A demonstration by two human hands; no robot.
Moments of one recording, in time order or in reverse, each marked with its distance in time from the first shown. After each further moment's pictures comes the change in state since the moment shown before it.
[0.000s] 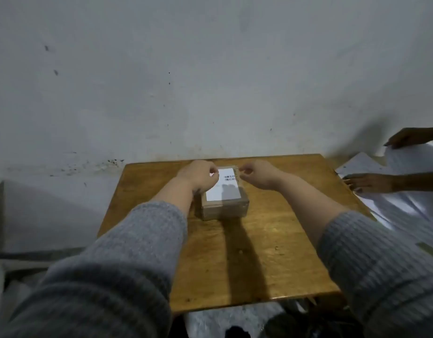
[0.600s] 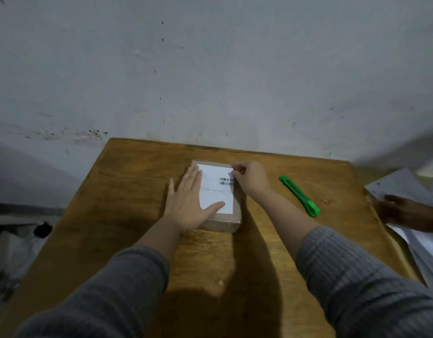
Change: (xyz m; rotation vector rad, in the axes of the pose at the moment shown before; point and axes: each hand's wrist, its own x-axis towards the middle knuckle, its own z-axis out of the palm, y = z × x) left_hand 0.035 -0.039 0.114 0.125 0.018 -0.212; right_hand 0.120 0.055 0.056 0.219 0.140 0.049
